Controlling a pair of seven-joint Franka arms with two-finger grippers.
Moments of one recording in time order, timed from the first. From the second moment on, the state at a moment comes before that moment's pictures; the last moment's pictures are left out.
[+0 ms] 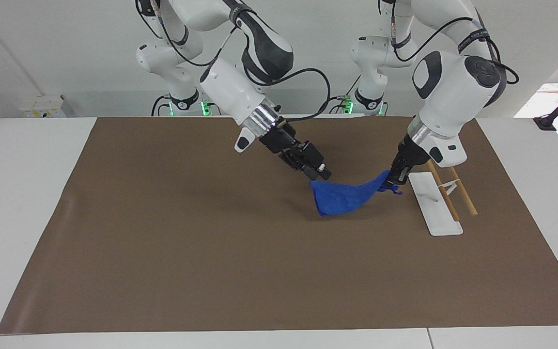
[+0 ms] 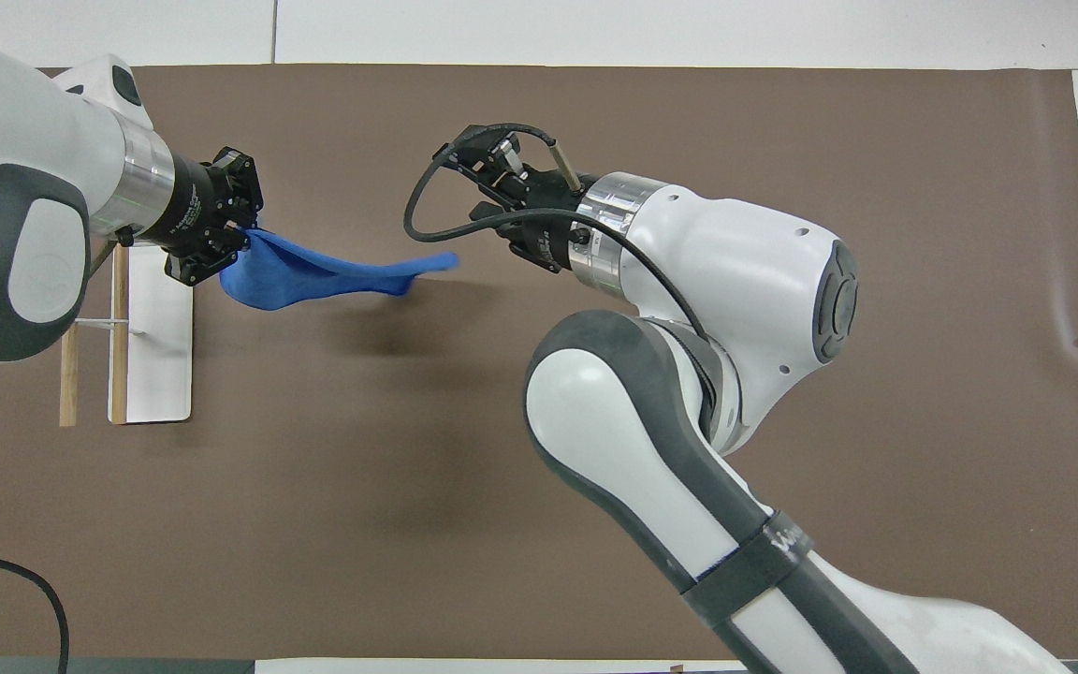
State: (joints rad) left arm -0.21 0.15 -0.03 -1.66 -0.13 1.89 -1.22; right arm 0.58 0.28 -0.01 -1.72 0.90 2.73 0.60
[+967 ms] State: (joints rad) left arm 0.06 0.03 -0.02 -1.80 0.08 1.86 -1.05; right arm 0.20 0.18 -0.01 -1.83 0.04 2.24 0.28
